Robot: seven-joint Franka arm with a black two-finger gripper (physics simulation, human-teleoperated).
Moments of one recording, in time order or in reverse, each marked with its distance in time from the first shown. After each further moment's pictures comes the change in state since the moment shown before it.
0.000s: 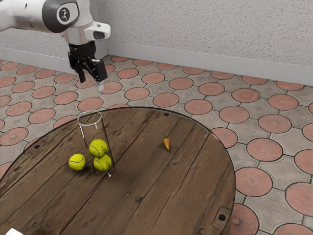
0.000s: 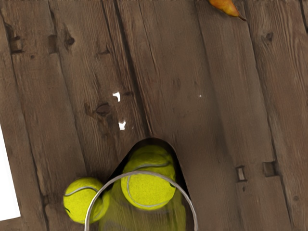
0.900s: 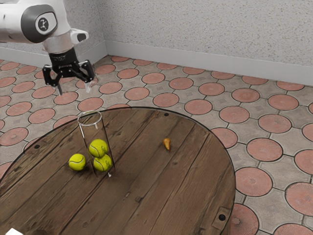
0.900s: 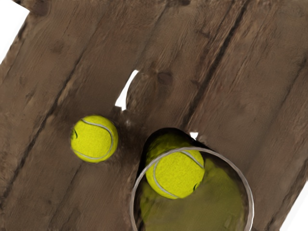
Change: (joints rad) arm -0.081 -0.105 0.177 -0.176 -0.030 0.079 -0.616
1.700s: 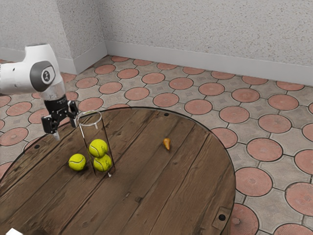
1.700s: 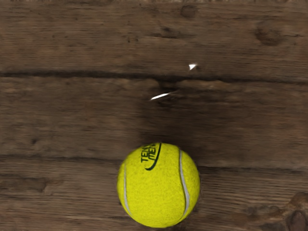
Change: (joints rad) arm 0.129 0.171 0.081 -0.235 -0.102 0.280 -0.849
